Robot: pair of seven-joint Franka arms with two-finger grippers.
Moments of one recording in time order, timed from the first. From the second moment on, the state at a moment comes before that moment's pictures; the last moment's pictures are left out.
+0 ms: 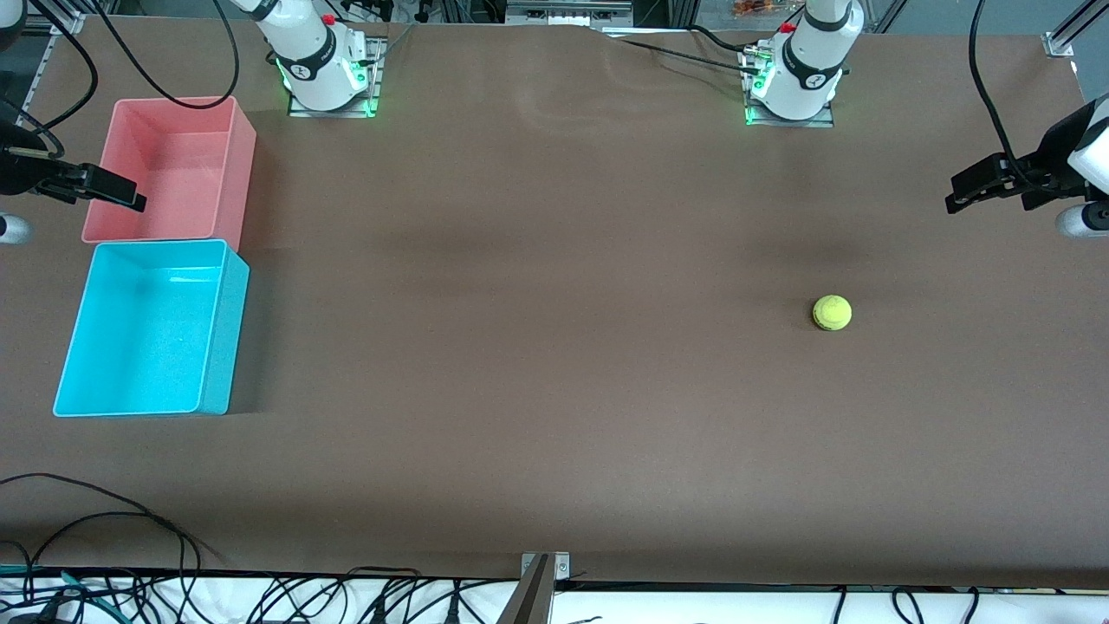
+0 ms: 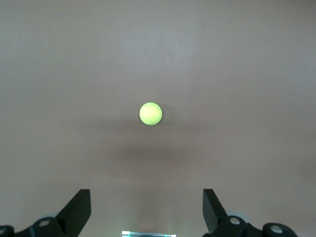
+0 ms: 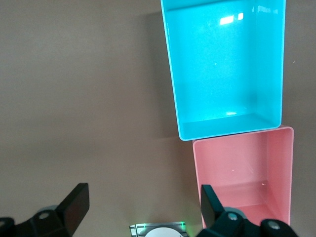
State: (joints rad) left arm 0.05 0.05 -0.05 -1.49 -0.02 1.43 -0.07; right arm 0.04 0.02 -0.13 -1.65 0.02 1.52 0.03
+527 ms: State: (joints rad) left arm 0.05 0.05 -0.05 -1.49 -0.02 1.43 -0.07; right arm 0.04 0.02 -0.13 -1.65 0.02 1.52 0.02
